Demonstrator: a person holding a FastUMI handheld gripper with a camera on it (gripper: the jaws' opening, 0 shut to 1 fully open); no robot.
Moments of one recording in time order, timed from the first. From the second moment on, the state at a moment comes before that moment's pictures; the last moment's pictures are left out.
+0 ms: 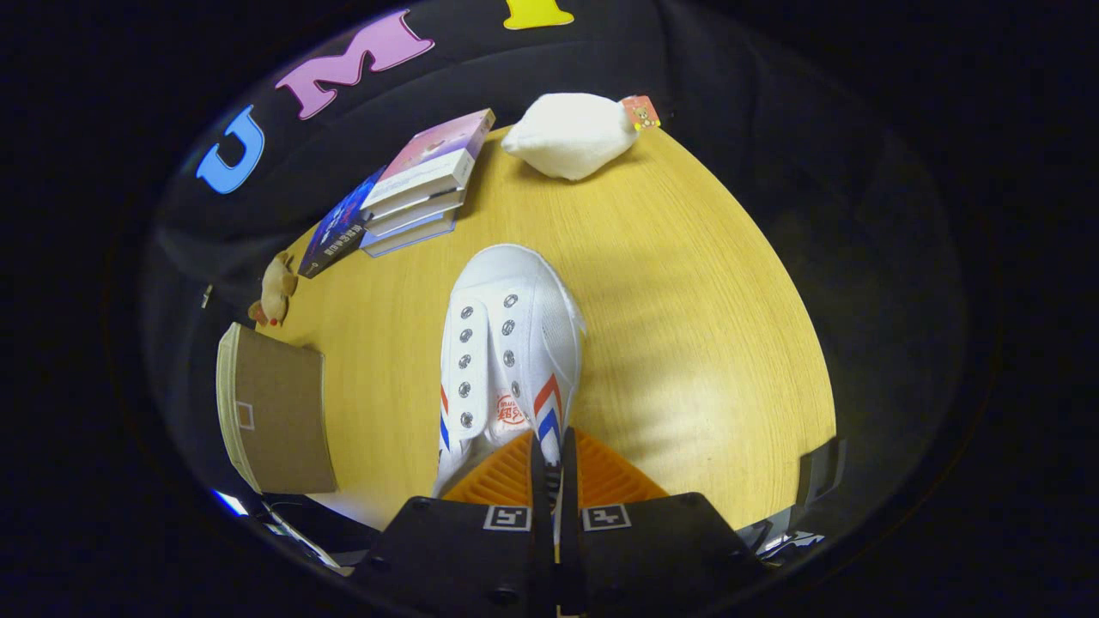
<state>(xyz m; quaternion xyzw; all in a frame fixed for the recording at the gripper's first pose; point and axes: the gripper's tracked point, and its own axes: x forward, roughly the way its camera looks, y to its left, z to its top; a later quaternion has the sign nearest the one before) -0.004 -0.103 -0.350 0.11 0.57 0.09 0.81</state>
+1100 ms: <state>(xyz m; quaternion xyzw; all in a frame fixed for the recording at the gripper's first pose) -0.046 0.131 -0.183 0.17 0.50 0.18 0.83</state>
